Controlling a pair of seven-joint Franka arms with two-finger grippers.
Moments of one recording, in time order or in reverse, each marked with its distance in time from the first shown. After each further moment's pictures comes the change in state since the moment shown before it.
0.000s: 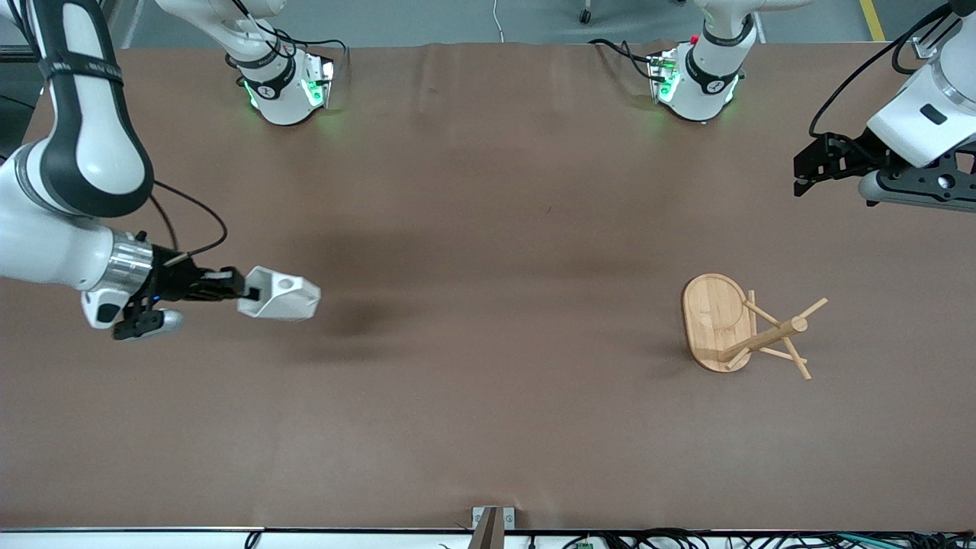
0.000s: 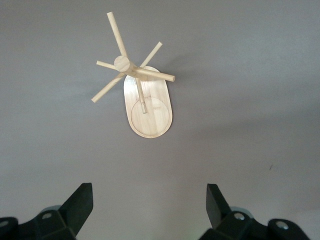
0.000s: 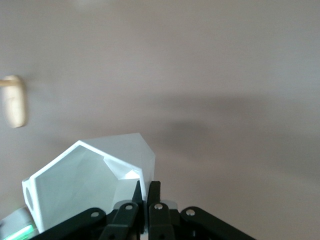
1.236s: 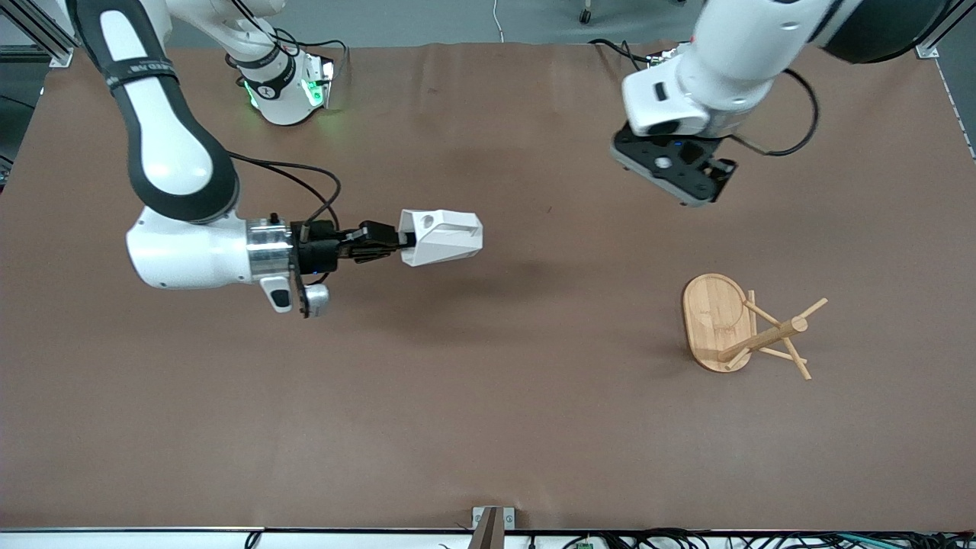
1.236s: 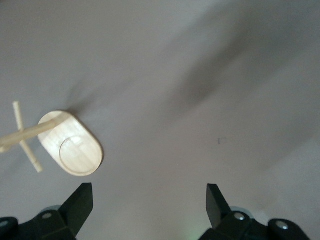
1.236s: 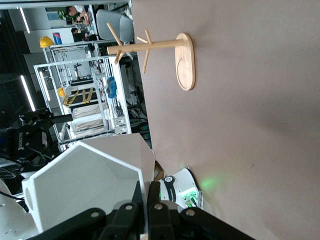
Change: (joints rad) left arm -0.418 0.163 -0.007 0.112 -0.001 0.007 0.094; right arm 0.069 0.122 0.238 0.031 0.584 -0.025 -0.001
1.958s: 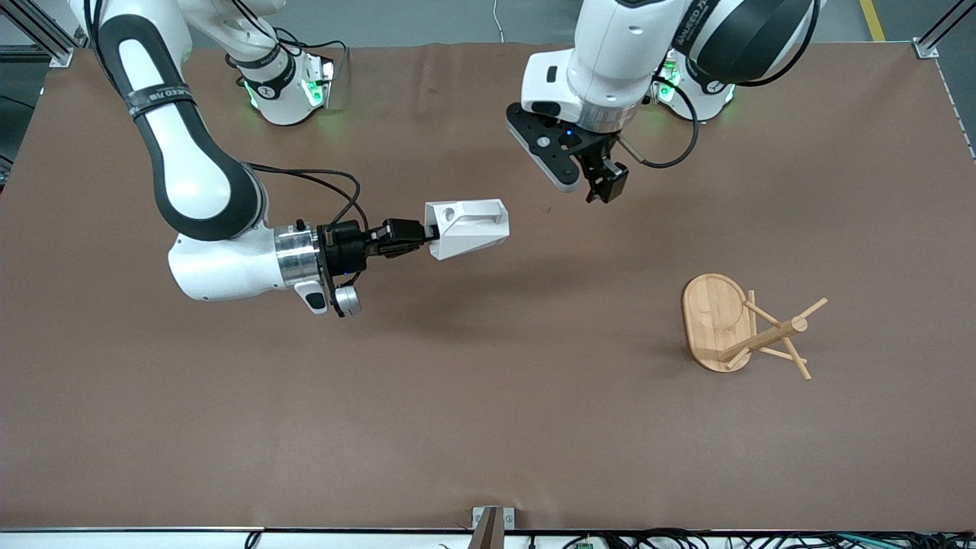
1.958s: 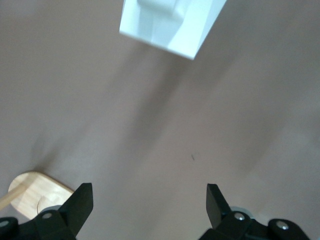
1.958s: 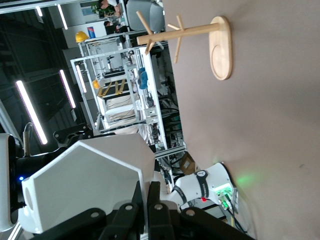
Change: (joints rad) left arm -0.096 0.080 -0.053 0.042 -0.023 0.102 0.101; right arm 0.023 0.054 0.006 0.038 0.142 -0.064 -0.035
